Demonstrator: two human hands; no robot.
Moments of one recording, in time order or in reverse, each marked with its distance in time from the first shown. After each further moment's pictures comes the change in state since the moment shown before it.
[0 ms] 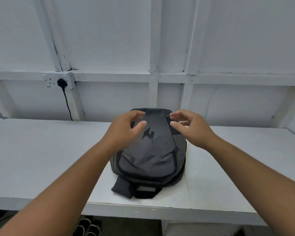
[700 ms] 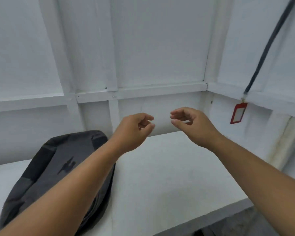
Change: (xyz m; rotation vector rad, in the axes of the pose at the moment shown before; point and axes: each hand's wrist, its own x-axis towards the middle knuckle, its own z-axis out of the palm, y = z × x) left_hand 0.096 0.204 0.200 -0.146 -0.212 0.279; right_hand -0.076 0.078 -0.241 -0.111 0.356 0.083
